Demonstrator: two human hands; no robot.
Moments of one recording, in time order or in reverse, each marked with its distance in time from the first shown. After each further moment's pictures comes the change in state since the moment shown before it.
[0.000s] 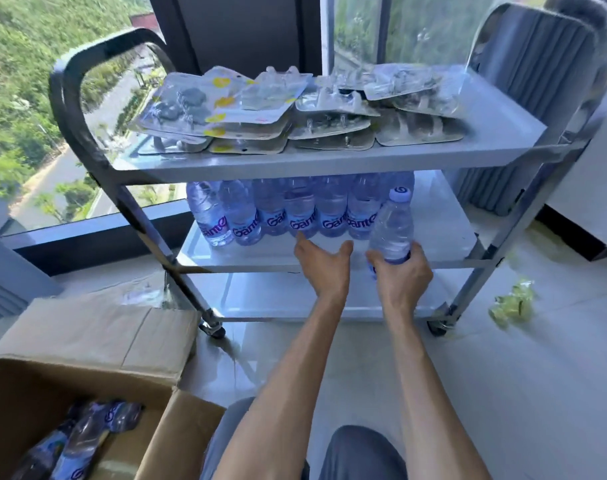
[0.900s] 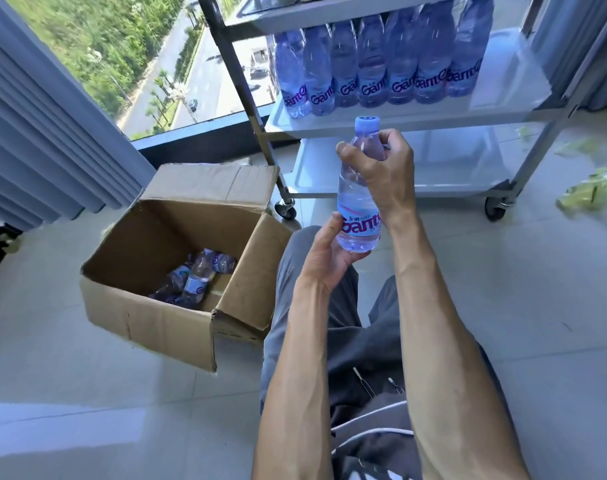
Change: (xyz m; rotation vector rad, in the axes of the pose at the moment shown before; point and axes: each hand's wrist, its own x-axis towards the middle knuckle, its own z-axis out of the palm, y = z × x) left_hand -0.225 -0.088 -0.246 -0.715 -0.602 -0.313; right_hand -0.231 -0.067 -0.086 0.354 -0.614 -0.008
